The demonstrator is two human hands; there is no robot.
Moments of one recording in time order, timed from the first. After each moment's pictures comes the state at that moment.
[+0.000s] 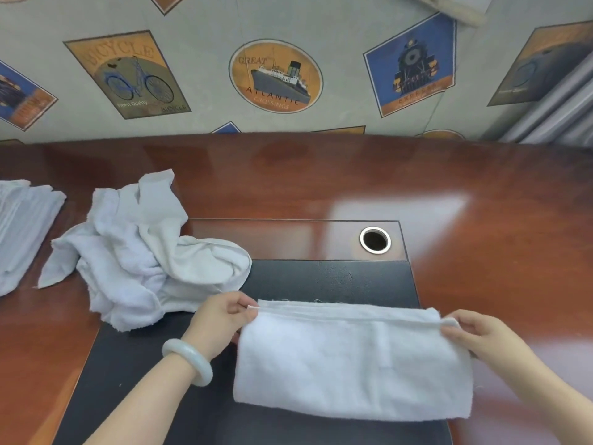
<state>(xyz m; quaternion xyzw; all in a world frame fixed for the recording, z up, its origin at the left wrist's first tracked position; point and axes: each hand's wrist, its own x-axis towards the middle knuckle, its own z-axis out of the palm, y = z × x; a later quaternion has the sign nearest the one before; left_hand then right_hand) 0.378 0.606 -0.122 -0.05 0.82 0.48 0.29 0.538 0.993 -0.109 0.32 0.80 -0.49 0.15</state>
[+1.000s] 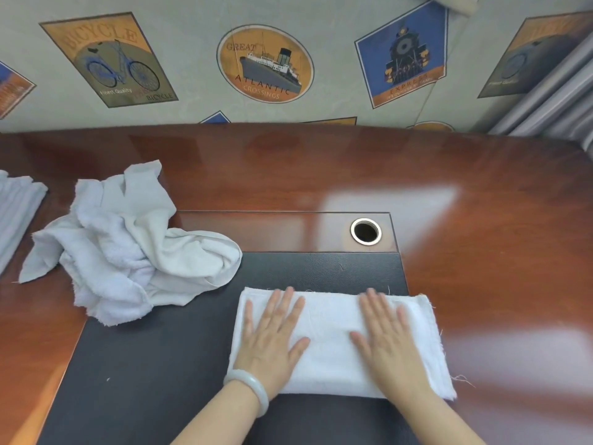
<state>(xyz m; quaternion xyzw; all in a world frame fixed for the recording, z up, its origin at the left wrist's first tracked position) 0.447 0.663 -0.206 0.30 0.95 0.04 0.09 0.531 0.898 -0.220 0.09 0.99 -0.09 0.00</state>
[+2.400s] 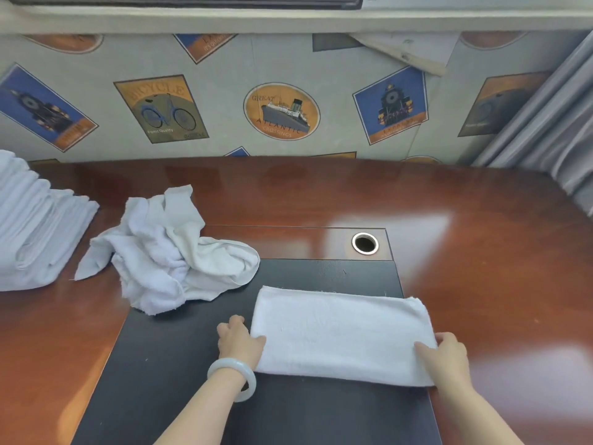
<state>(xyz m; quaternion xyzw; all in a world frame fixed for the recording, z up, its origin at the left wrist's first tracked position) 0.453 0.616 -0.142 -0.15 0.90 0.32 0.25 0.577 0.935 -0.168 0.52 0.76 -0.39 0.04</state>
